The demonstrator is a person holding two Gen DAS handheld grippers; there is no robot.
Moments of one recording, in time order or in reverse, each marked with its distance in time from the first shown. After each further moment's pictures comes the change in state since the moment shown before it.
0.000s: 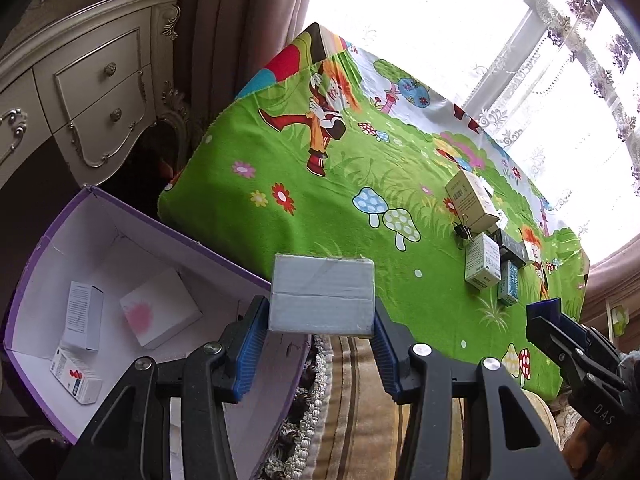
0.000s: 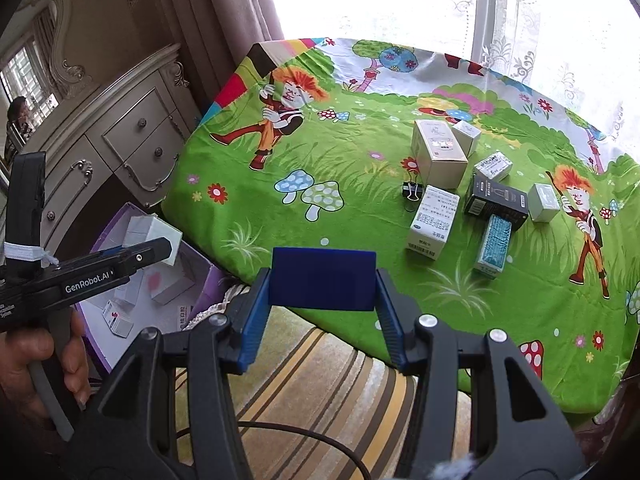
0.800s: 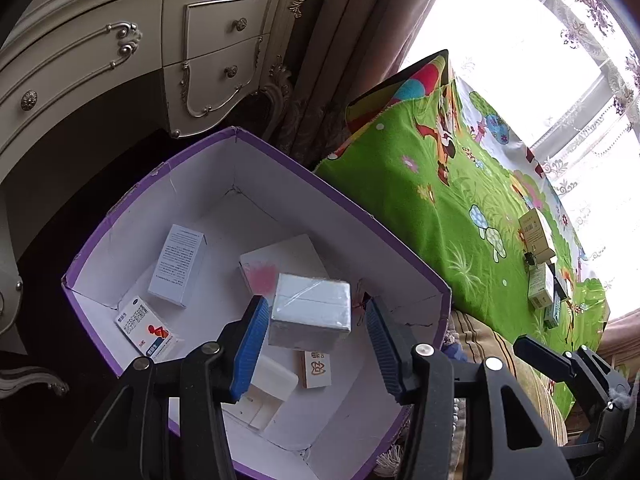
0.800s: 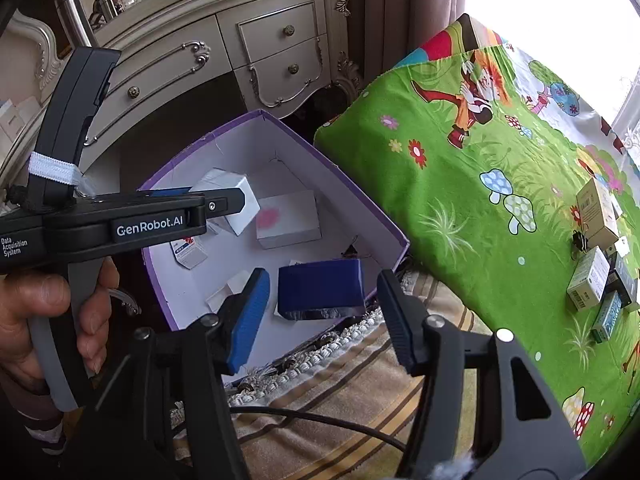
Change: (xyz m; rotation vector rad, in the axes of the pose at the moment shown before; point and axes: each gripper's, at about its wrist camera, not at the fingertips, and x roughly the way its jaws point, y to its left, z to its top) left arm -0.029 0.126 -0.033 -0.214 -0.007 0.106; right arm 0.047 0.178 -0.031 -0.395 0.138 0.194
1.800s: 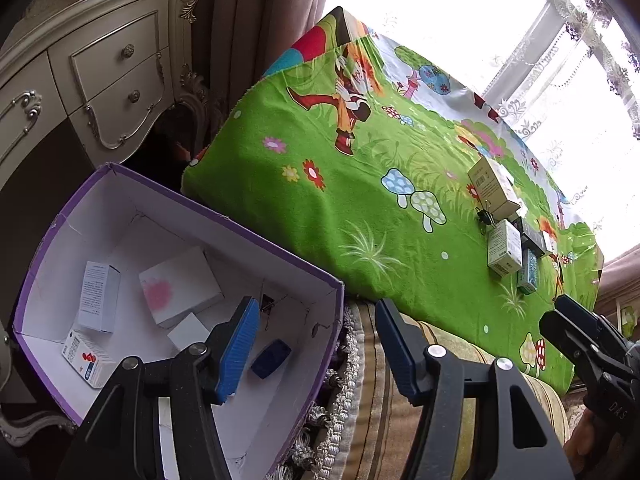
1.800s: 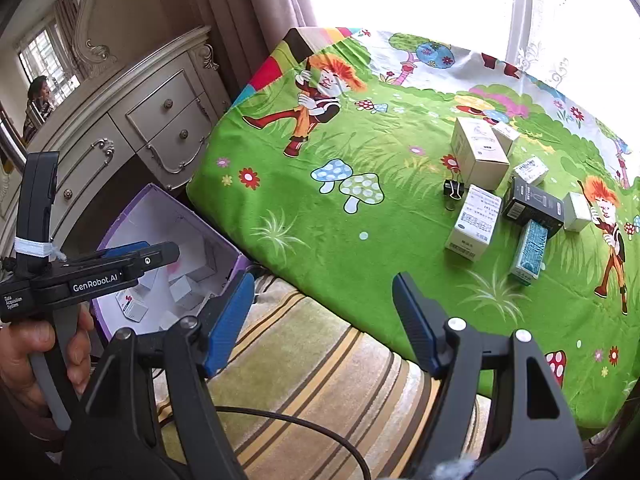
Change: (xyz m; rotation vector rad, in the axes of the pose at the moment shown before) left arm 0.025 -0.127 -0.002 0.218 0.058 -0.055; right arm -0.065 -0.157 -0.044 0.360 -0.120 -0.129
